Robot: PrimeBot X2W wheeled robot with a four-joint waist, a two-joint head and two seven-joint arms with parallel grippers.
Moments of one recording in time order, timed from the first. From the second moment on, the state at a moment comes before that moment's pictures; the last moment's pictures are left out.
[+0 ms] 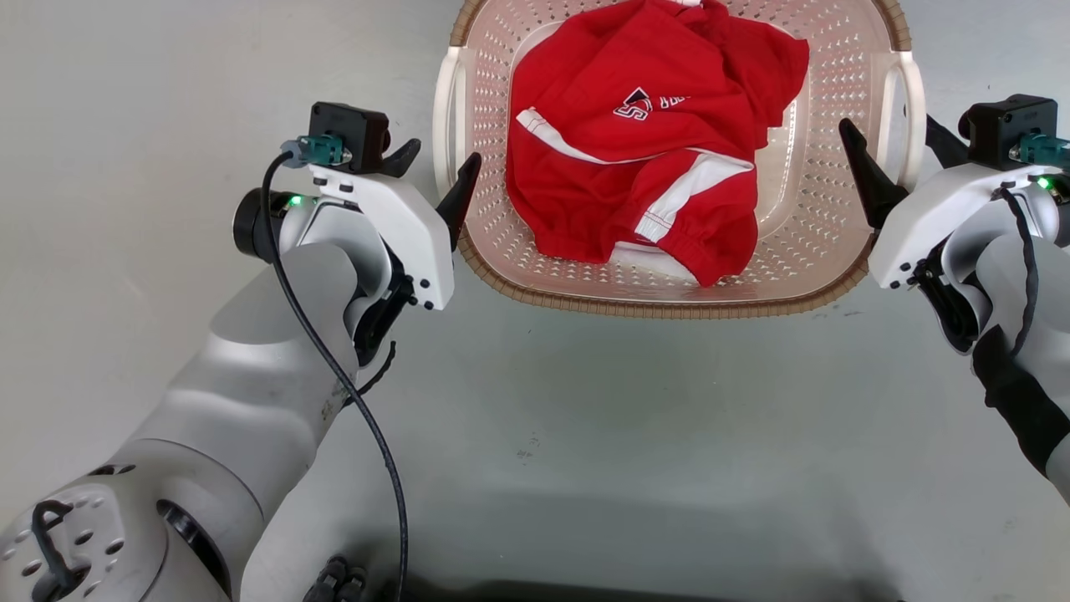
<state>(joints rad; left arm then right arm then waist) -1.16 0.11 -1.28 1.14 -1.25 -0.13 -0.16 -0.99 -0.13 0.95 1.03 0.88 0.13 -0.26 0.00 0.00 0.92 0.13</state>
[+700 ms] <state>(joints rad) -1.08 0.14 -1.29 1.14 -1.34 -0.13 -0.18 -0.96 -0.11 0.99 1.06 0.92 0.13 -0.26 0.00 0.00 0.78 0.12</state>
